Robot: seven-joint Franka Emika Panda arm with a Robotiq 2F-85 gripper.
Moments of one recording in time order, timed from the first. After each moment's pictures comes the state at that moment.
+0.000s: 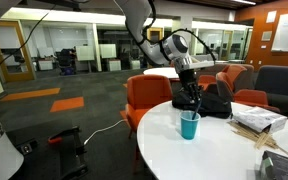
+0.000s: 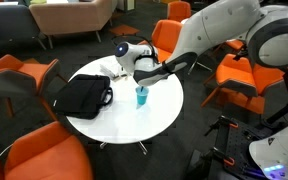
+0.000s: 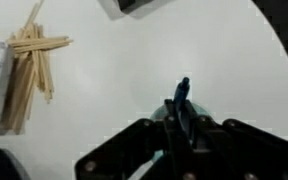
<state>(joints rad) 0.06 0.84 -0.02 -1.45 -0.63 2.11 -0.99</state>
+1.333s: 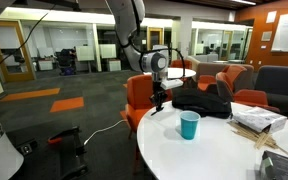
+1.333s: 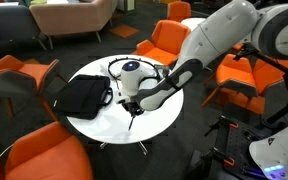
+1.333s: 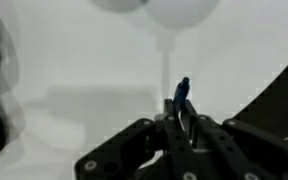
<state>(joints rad) -0.04 0.83 0.24 -1.71 -0.32 2.49 -1.32</state>
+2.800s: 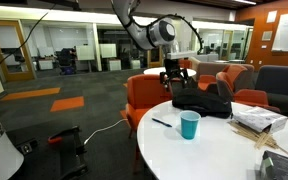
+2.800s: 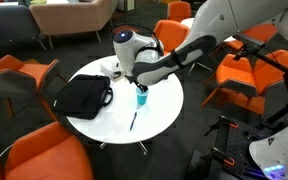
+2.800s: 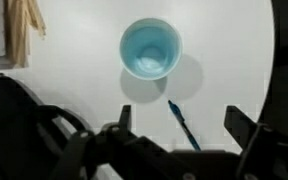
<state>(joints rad) 0.09 0.65 0.05 -1.64 -0.41 2.22 -0.97</state>
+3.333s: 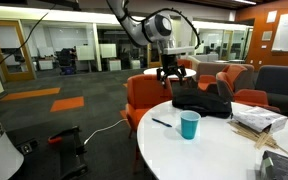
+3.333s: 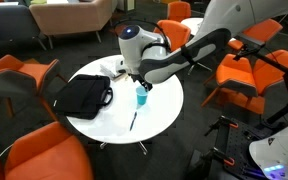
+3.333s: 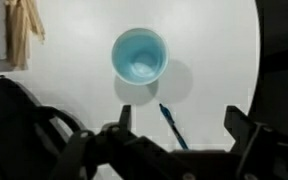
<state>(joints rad) 0.09 0.55 0.05 -1.75 -0.43 2.23 -0.97</state>
